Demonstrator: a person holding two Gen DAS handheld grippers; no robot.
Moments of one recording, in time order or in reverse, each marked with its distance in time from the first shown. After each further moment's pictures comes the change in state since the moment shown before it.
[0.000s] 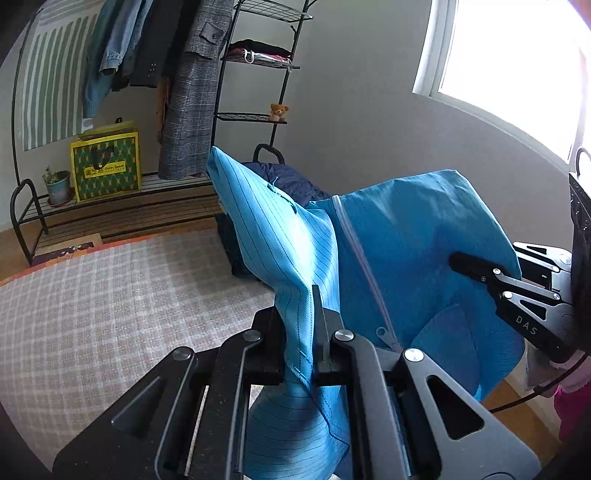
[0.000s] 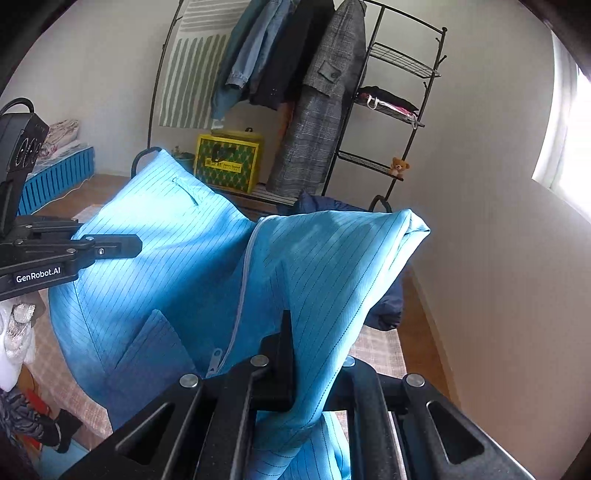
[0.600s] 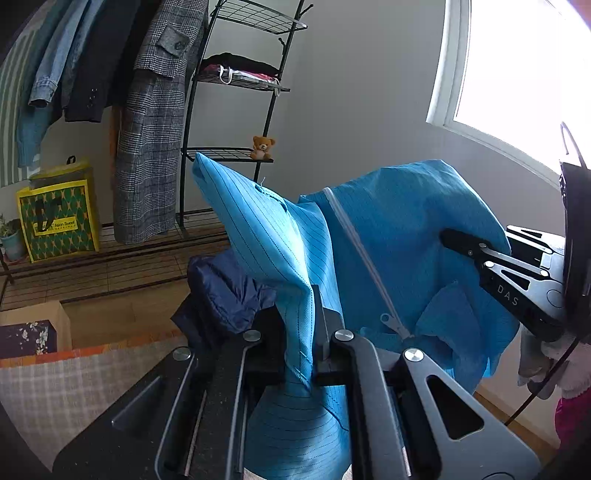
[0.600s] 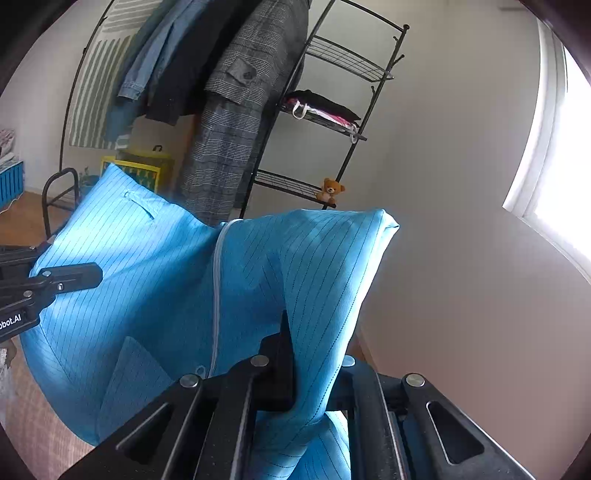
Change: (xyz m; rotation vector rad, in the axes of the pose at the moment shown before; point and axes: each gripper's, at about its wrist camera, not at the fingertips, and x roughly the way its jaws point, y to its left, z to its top) left arm 0.203 0.030 0.178 0.026 -0.096 -0.048; right arm 0.186 -0.127 0.152 0.062 -0.041 -0.240
